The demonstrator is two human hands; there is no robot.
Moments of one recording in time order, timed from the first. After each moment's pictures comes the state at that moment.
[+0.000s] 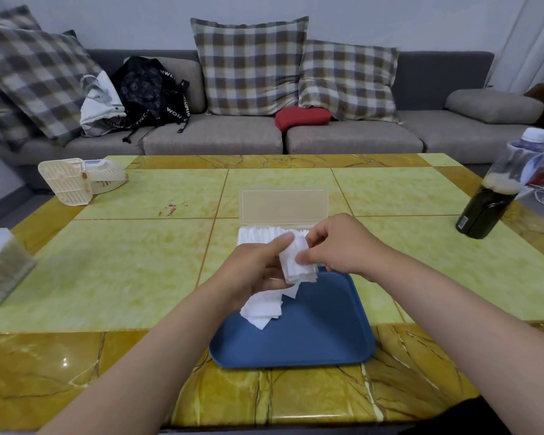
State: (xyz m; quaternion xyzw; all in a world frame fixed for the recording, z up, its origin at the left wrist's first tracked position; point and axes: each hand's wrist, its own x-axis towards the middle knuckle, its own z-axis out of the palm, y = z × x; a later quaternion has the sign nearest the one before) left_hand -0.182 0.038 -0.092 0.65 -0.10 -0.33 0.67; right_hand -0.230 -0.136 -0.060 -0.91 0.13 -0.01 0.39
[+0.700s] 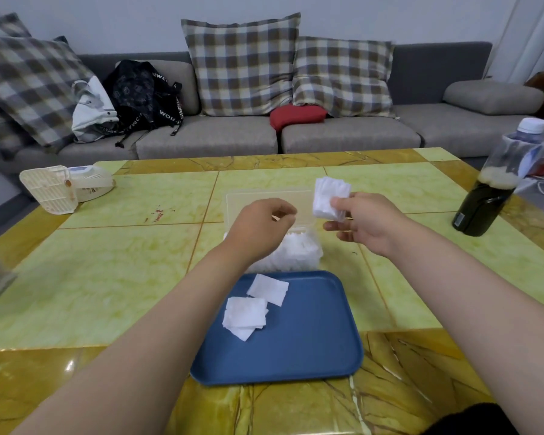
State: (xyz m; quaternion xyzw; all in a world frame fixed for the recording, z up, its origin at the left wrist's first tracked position) left_hand -0.138 -0.025 -0.071 0.87 -0.28 -0.01 0.41; right_hand -0.209 -0.204 -0.052 -0.69 0.25 -0.08 0.68
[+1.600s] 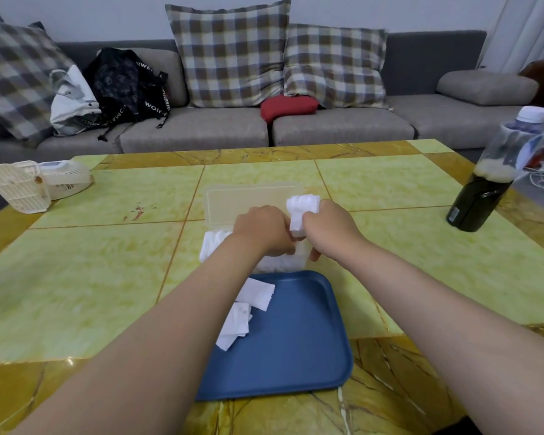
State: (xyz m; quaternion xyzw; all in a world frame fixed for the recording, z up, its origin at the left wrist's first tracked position) left_hand -0.119 -0.072 -0.088 0.96 -0.26 -0.07 0.11; right_hand -0.185 -0.182 -0.084 -0.87 0.24 -0.06 0.42
